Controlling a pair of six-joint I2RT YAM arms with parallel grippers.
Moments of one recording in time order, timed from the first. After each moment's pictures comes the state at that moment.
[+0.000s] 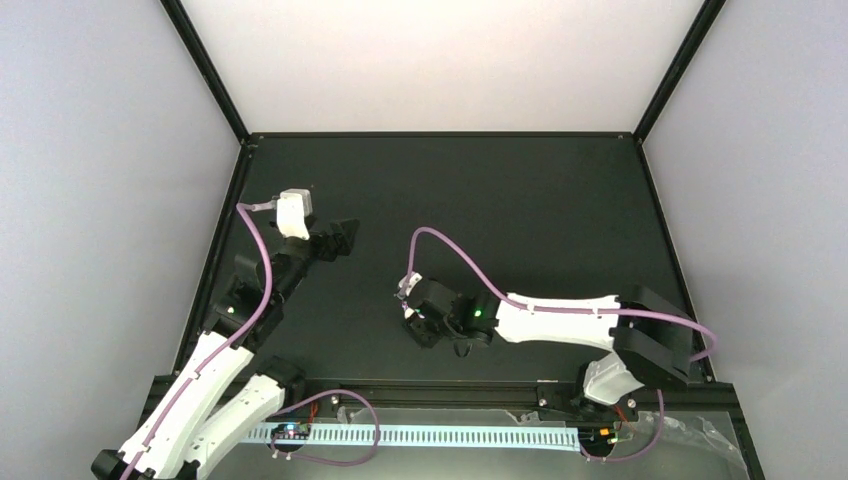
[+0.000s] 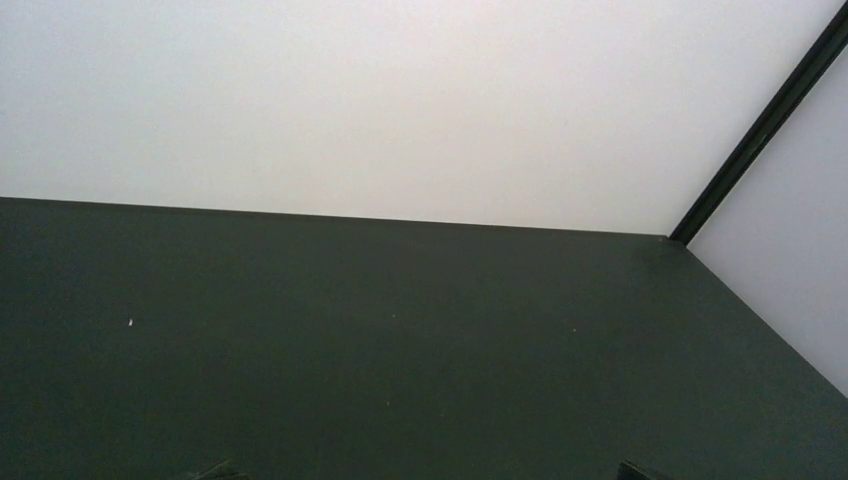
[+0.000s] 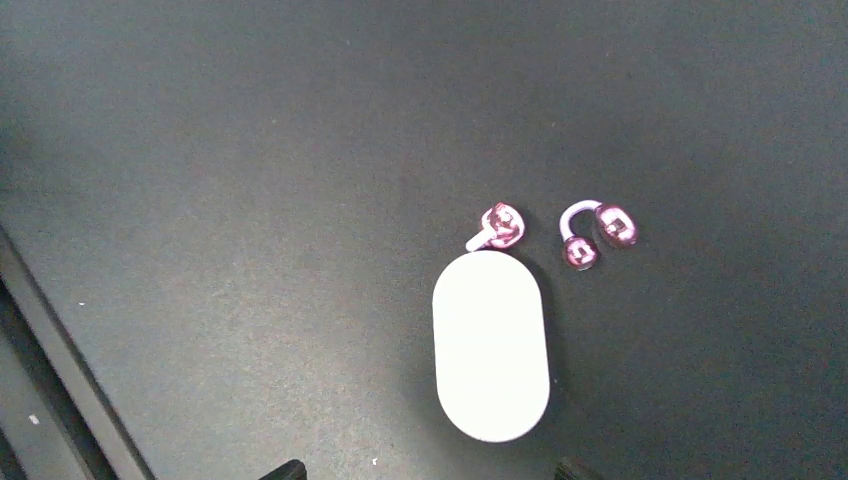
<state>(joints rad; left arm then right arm) -0.42 0.66 0.72 -0.23 -0.10 -0.31 1.22 1.49 0.89 -0.31 0.16 0.34</state>
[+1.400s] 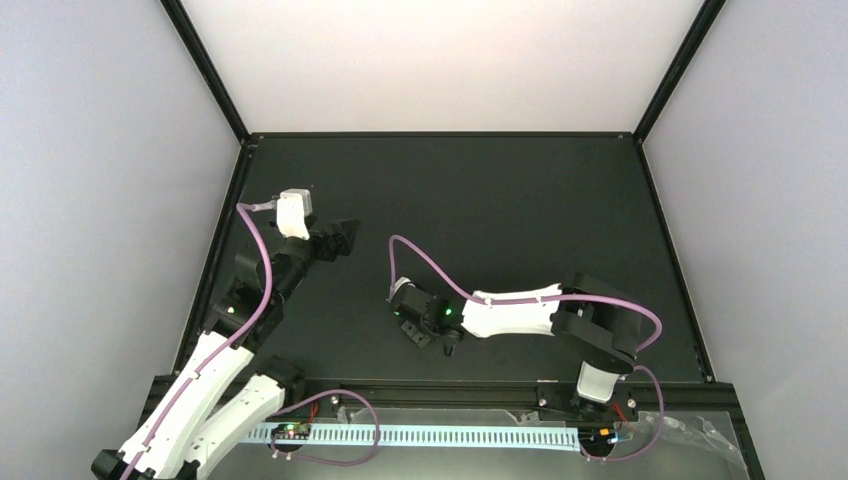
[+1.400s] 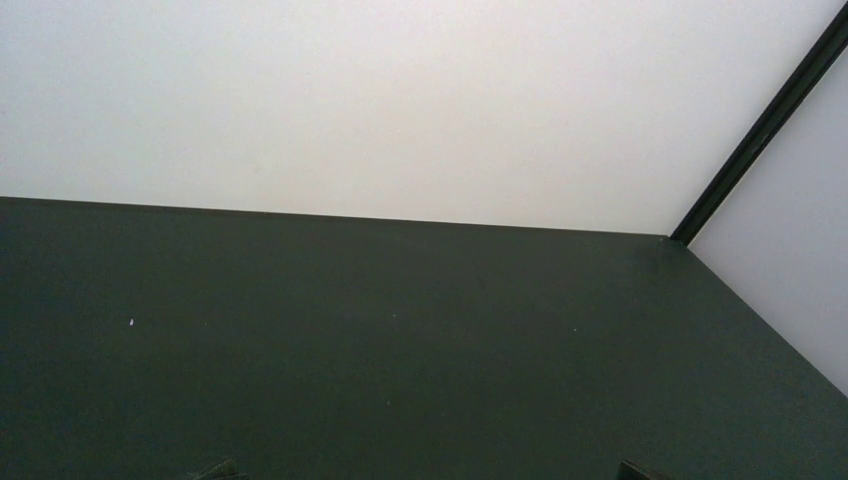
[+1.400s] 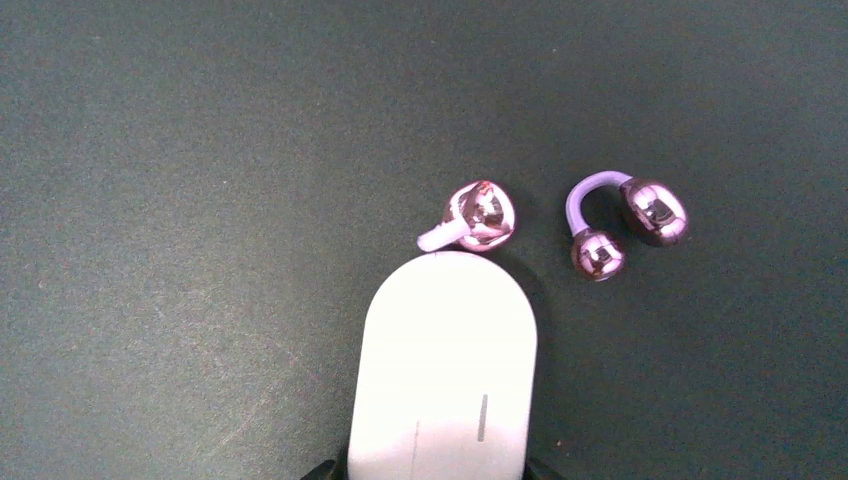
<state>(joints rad) -0.42 0.66 0.72 -0.23 -0.10 -0.31 1.21 1.76 0.98 -0.30 0.22 0.34</state>
